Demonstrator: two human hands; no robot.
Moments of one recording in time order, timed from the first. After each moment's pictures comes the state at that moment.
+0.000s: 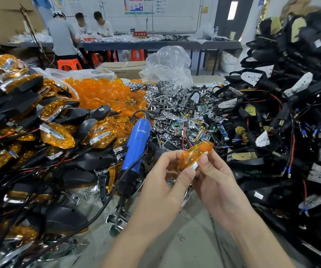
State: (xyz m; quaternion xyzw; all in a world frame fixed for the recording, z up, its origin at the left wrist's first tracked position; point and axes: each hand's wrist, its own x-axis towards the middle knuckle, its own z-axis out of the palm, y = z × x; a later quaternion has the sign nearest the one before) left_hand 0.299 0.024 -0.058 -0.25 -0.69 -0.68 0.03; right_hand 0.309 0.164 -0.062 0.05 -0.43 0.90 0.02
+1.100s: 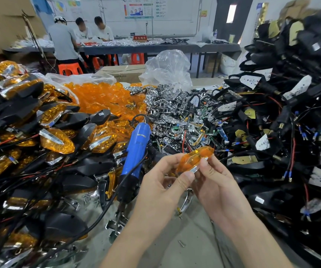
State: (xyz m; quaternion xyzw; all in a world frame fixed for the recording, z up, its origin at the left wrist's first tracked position) left_hand 0.295 0.025 -0.055 -0.23 -0.68 -0.70 0.01; right_hand 0.310 0.163 -0.057 0.03 -0.42 0.91 0.03
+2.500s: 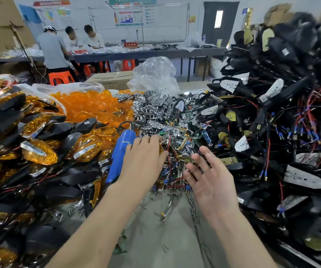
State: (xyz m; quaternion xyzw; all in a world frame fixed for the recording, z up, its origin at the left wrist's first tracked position) left_hand 0.215 0.047 -0.032 -0.19 -0.96 -0.13 0.15; right_hand 0.294 0.186 -0.065 -0.10 -0.34 0.93 0.12
